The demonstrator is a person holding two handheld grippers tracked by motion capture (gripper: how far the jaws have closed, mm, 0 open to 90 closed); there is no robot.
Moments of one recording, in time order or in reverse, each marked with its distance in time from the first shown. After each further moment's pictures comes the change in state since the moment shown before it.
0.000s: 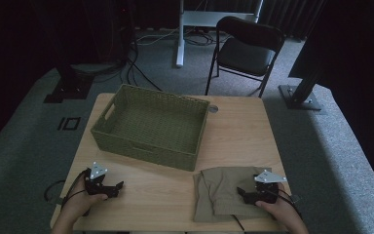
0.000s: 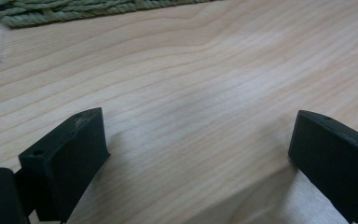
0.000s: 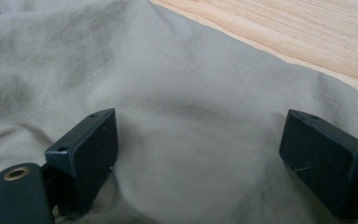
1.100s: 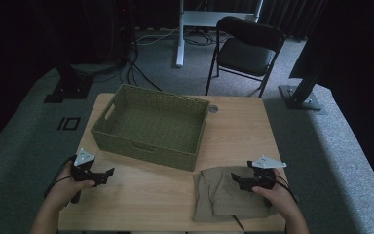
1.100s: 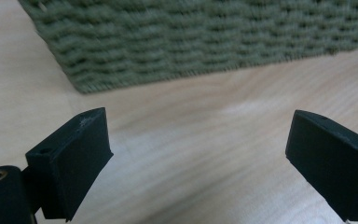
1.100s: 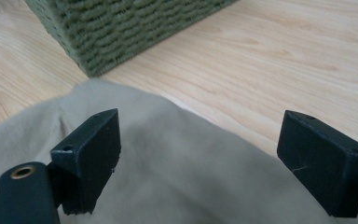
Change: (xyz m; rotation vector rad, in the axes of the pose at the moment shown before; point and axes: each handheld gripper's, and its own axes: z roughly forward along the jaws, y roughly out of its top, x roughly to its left) left arm 0.042 0.036 -0.027 -0.089 -0.020 -0.015; right arm 0.006 0.058 -0.008 -0.100 0.067 0.031
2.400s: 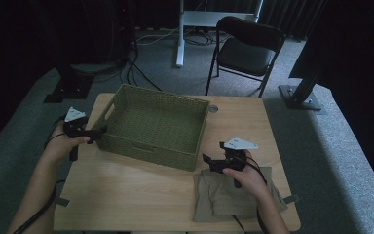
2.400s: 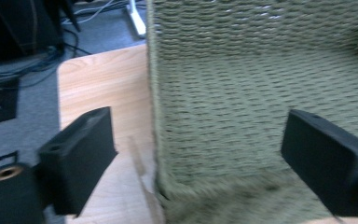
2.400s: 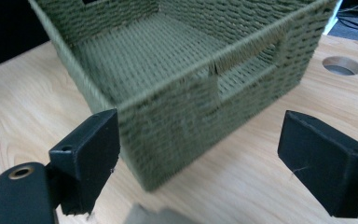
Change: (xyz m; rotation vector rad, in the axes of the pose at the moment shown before) left arm 0.066 0.100 0.015 -0.135 0.091 -0.045; right arm 0.053 0.077 0.046 -0.125 0.066 -0.001
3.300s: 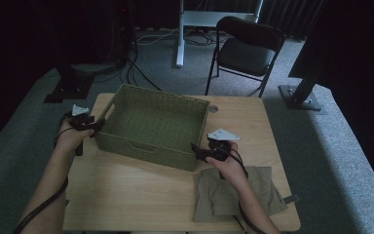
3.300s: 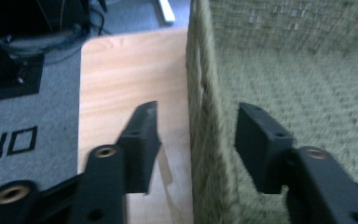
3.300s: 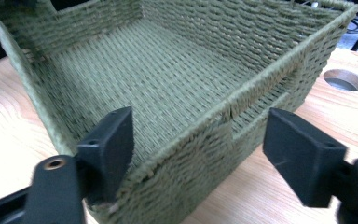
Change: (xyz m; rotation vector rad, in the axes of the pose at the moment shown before) left arm 0.016 -0.006 0.039 0.069 0.091 -0.097; right arm 0.017 0.022 0.045 0.007 -0.088 0.009
